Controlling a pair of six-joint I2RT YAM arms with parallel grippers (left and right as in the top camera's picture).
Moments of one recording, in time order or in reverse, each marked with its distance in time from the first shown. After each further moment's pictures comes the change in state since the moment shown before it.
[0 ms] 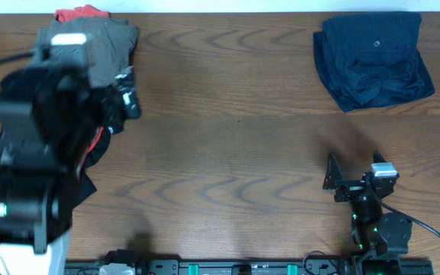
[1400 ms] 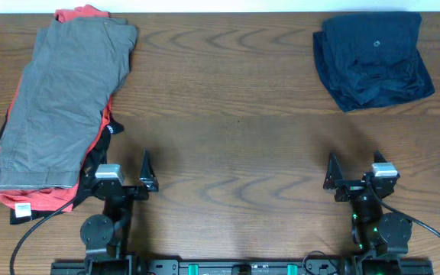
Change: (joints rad) left arm 0.132 -1.048 -1.516 0.848 0.114 0.000; right arm 0.000 0.000 0.000 0.000 0.008 0.000
